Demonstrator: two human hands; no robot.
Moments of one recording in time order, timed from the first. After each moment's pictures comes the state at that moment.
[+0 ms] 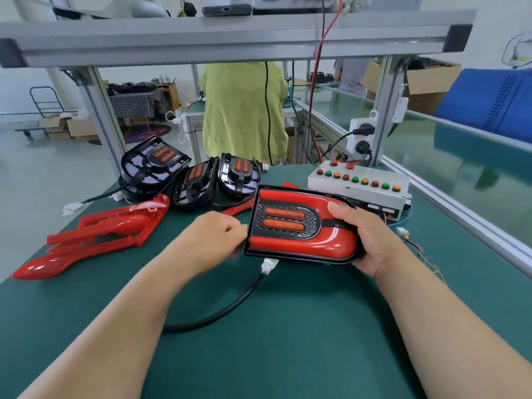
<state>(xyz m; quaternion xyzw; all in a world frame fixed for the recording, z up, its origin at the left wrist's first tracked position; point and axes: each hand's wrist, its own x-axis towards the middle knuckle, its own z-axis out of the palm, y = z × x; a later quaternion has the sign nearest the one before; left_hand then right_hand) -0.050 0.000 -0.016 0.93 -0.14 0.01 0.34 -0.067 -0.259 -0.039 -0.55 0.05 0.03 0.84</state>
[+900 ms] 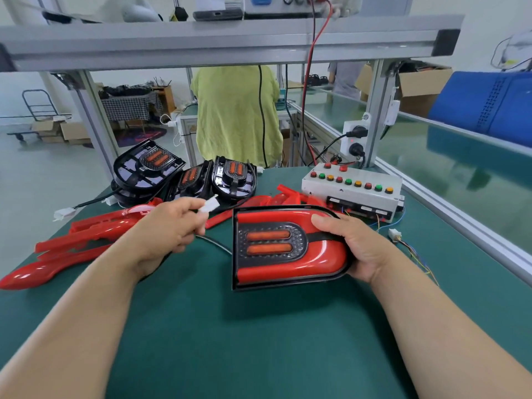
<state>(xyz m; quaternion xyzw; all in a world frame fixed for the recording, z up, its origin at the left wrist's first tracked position) -0.031 0.045 -0.011 0.81 -0.08 -0.05 0.58 -0.069 -0.259 -0.040 -0.57 0.00 0.11 0.81</state>
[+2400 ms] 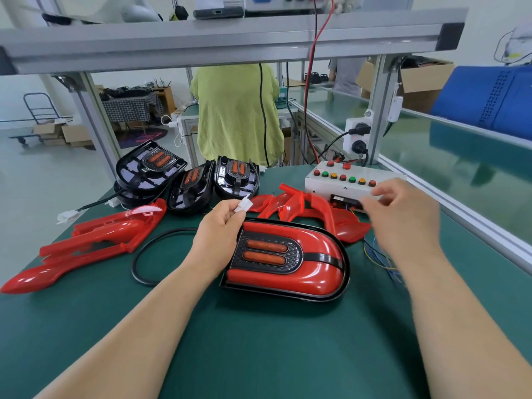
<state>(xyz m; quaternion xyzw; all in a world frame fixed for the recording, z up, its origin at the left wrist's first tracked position) -0.014 -0.018 -0.056 0.83 -0.08 0.11 0.54 -0.074 -0.286 -0.015 -0.86 0.17 -0.33 0.36</state>
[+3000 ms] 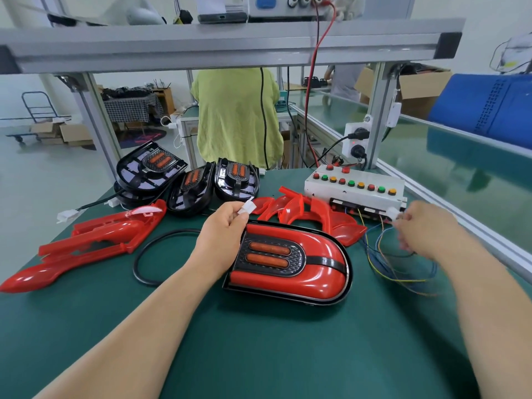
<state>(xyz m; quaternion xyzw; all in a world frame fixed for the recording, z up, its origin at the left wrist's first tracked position) -0.018 -0.022 -0.054 0.84 -0.08 0.11 0.53 -0.067 -0.346 -0.018 -0.94 0.21 -0.08 0.26</state>
